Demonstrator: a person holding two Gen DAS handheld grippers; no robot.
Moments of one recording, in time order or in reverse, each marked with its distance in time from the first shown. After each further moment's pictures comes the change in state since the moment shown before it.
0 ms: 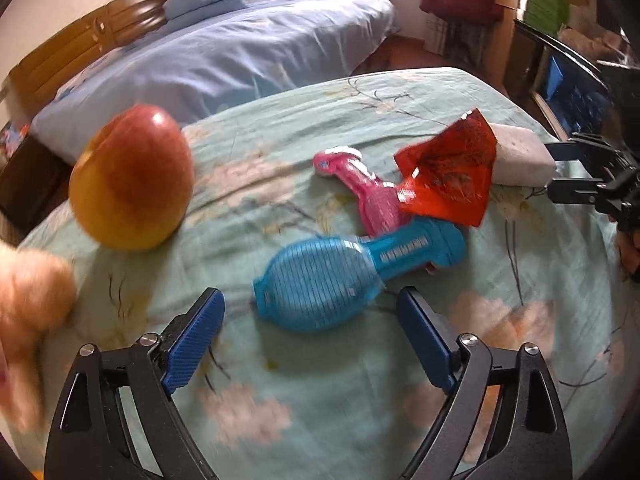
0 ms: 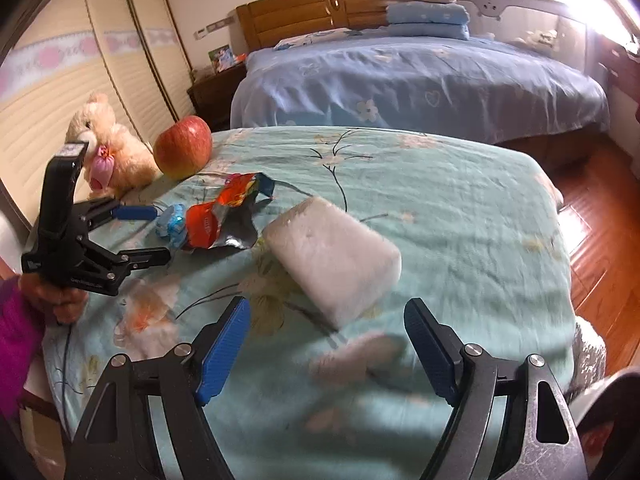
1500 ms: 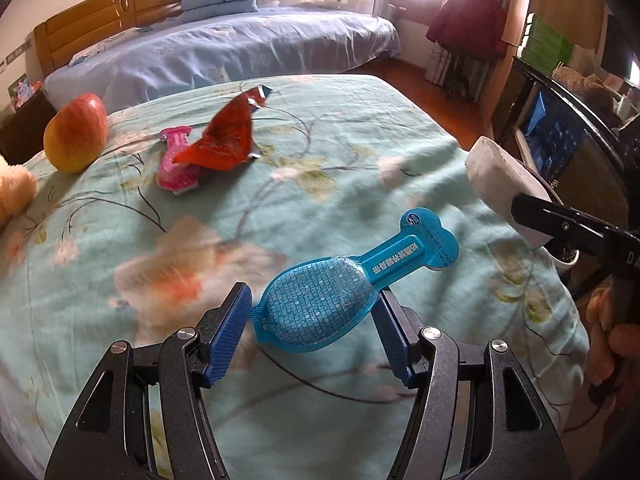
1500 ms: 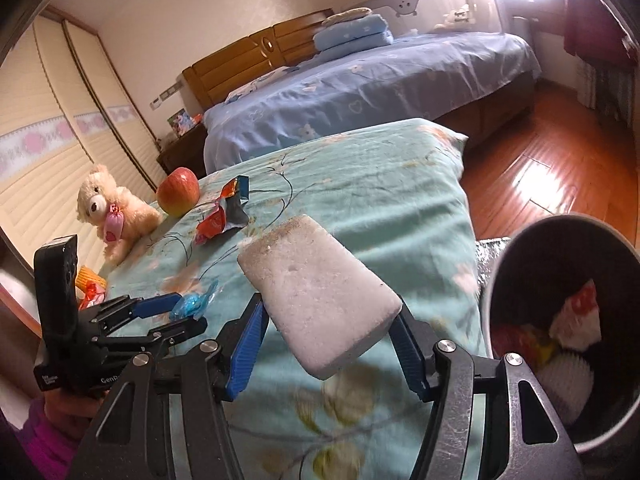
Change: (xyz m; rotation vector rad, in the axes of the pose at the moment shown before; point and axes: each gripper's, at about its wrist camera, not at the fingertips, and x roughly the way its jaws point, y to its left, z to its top) left arm -0.054 -0.168 -0.033 -0.187 -0.046 -0.042; right arm -0.111 -0.018 -0.093 0.302 -0.155 -0.040
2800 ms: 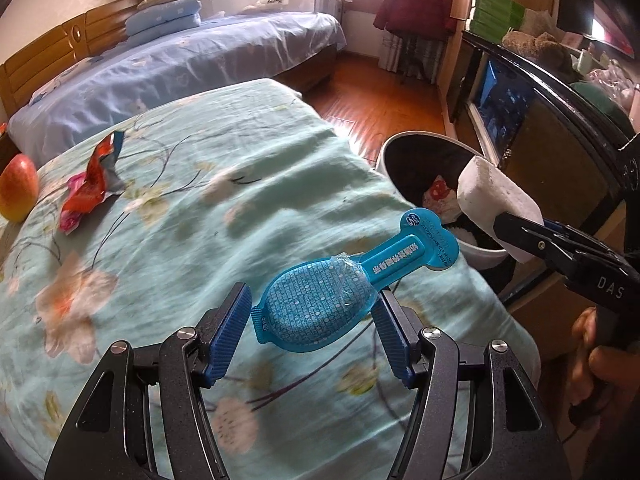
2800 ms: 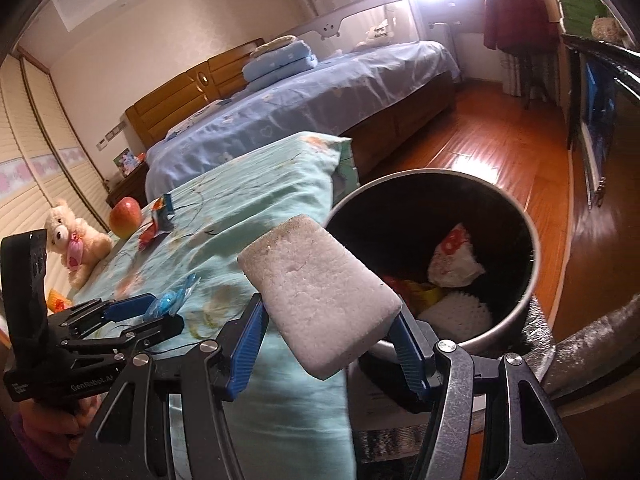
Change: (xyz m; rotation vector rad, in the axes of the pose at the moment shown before) left arm 0.001 -0.124 0.007 0.135 -0.006 -0.072; right arm -0.080 -0.076 -0.049 0.138 -0.099 -0.197
